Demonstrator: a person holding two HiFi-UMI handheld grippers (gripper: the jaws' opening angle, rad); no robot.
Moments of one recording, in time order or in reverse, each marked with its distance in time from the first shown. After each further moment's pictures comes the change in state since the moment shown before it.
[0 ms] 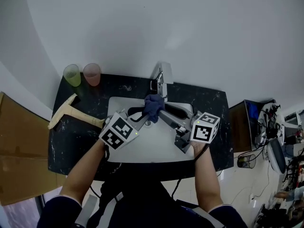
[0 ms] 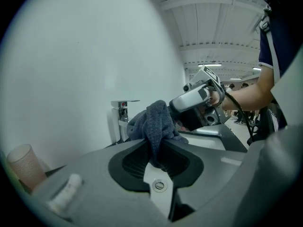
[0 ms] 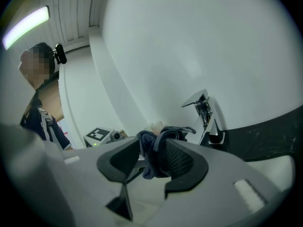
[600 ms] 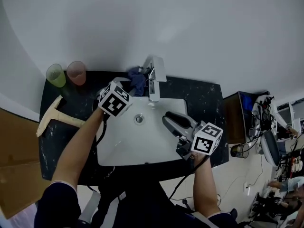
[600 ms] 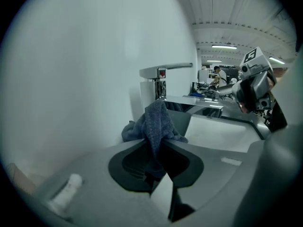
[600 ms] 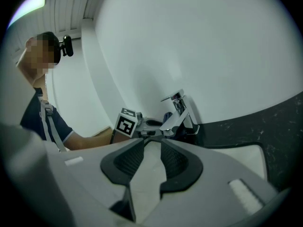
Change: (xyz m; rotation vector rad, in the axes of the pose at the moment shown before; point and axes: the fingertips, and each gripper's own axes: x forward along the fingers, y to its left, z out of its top) left arm 0.071 0.107 -0.037 -0.023 0.237 0.104; right arm -0.043 -0.025 -0.026 0.009 0.015 -0.177
